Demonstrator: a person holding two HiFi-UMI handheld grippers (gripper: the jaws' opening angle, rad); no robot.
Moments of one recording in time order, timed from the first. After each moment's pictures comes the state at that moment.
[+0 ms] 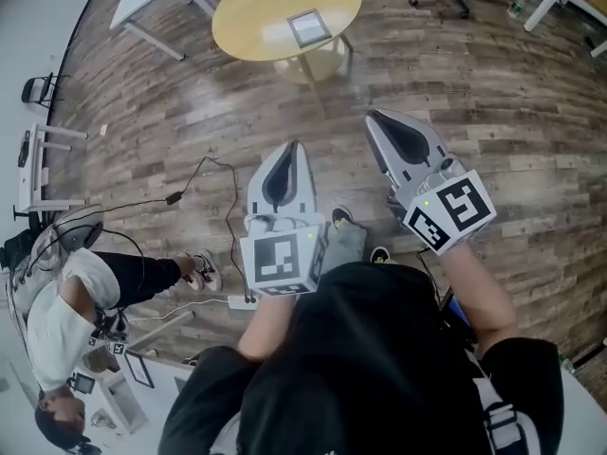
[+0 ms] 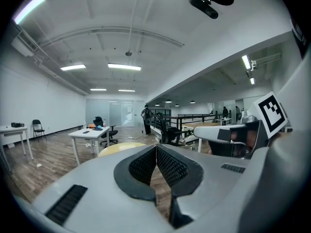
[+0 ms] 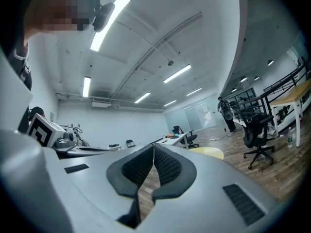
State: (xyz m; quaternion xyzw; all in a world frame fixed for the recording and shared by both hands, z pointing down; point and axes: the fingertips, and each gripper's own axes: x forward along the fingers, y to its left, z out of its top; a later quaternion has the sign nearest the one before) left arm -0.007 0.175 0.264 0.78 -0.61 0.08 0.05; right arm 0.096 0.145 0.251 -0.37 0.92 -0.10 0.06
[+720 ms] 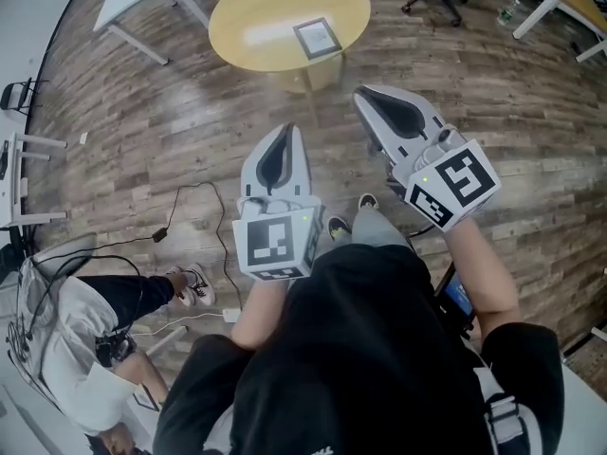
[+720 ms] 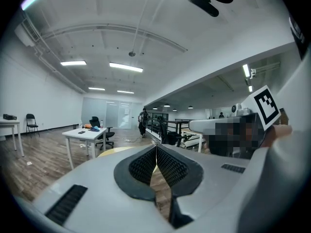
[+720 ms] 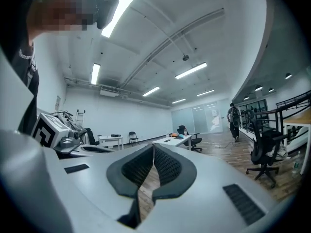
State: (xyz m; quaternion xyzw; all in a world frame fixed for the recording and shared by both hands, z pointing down) left arm -0.093 0.086 0.266 0.80 -0.59 0.05 0.05; right arm -0.005 0.059 0.230 -0.34 0.94 -0.03 0.01
